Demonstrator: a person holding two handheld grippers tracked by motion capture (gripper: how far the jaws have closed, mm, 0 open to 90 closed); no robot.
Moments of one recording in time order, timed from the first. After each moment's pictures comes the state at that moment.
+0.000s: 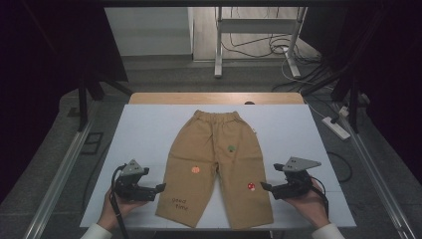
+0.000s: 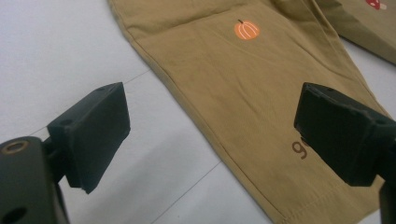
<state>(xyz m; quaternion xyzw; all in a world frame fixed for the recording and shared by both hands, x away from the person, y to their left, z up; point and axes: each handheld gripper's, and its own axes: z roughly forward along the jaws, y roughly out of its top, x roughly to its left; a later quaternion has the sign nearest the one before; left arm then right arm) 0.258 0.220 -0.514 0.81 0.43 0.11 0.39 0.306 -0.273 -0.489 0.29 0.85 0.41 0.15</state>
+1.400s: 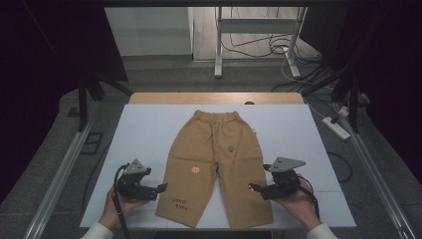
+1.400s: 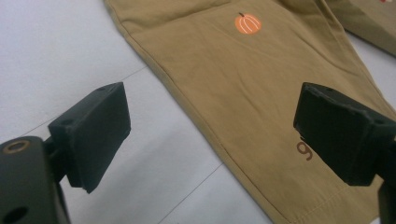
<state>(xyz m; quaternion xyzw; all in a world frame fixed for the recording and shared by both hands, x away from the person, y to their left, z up) 0.263 0.217 -0.518 0.81 0.43 0.11 0.38 0.304 -0.240 -0.490 0.27 0.87 0.39 0.15</state>
